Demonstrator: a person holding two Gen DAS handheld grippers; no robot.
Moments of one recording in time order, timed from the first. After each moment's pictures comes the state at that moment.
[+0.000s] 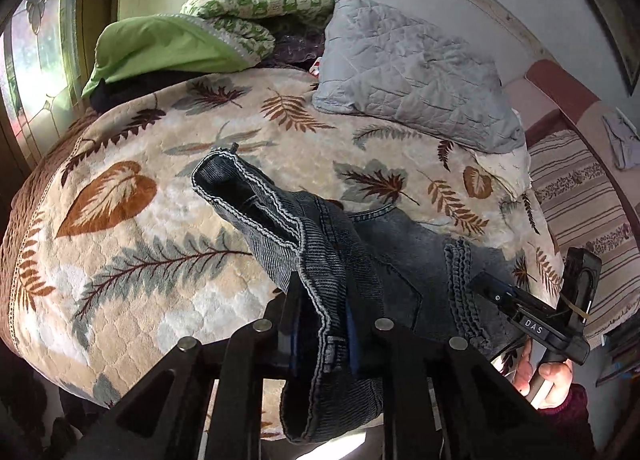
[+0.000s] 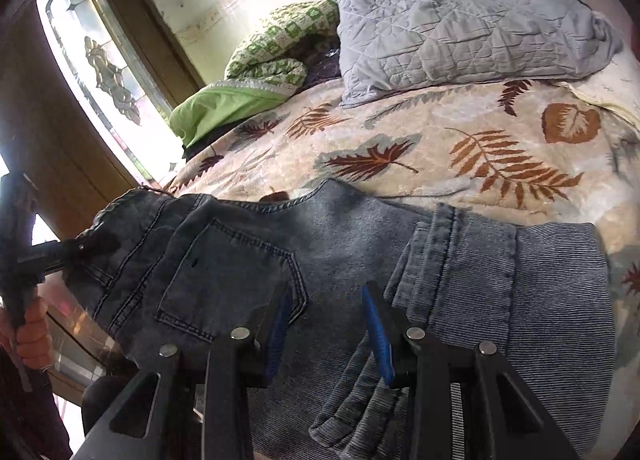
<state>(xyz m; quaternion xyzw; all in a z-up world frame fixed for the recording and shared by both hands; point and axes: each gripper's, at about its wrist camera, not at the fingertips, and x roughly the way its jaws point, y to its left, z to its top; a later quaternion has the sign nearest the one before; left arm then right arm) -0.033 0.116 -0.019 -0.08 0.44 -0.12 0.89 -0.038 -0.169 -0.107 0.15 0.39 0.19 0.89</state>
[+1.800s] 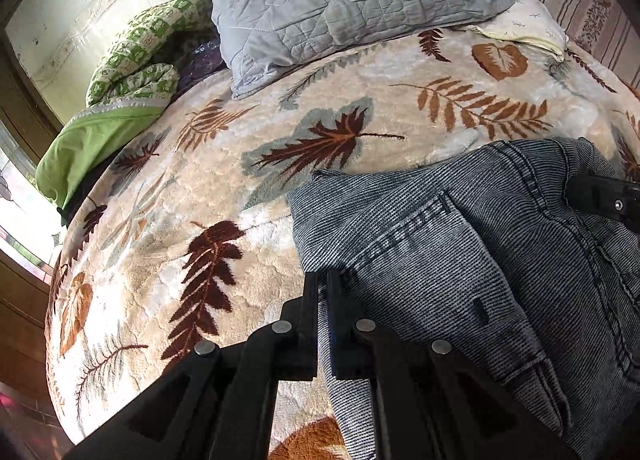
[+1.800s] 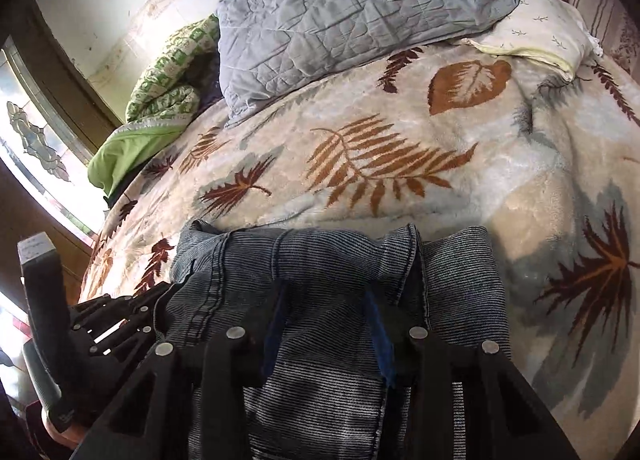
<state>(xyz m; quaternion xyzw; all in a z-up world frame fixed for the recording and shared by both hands) 0.041 -0.070 -0.130 0.19 0.43 -0.06 0.88 0.001 -0.254 -0.139 0.19 0.42 0.07 0.88</state>
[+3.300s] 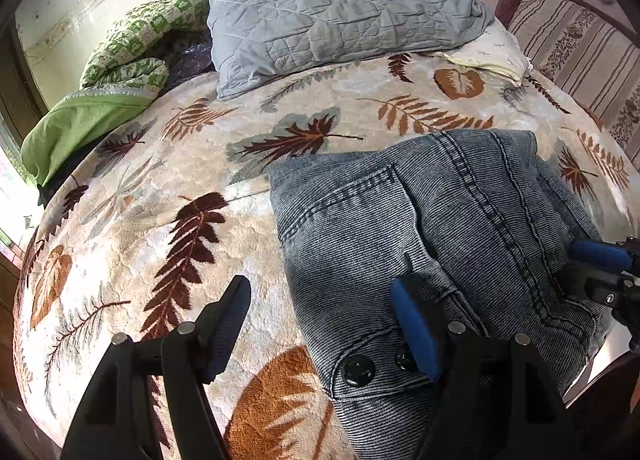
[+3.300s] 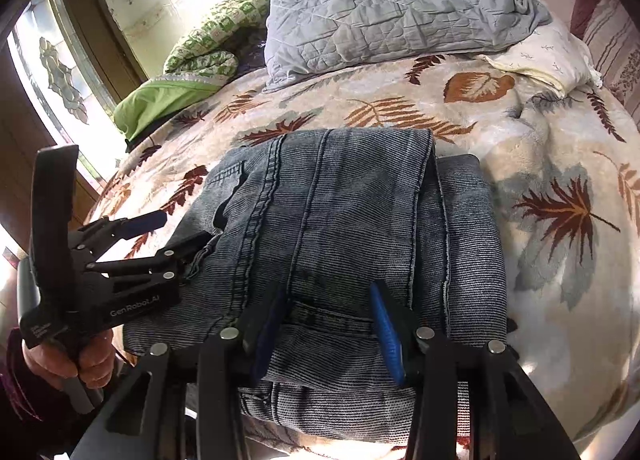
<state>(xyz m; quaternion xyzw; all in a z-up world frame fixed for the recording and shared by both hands) -0.006 -0.051 -0.113 0.13 0.42 -0.12 0.89 -0.085 -0.225 -0.124 0.14 0.42 0.11 0.89</state>
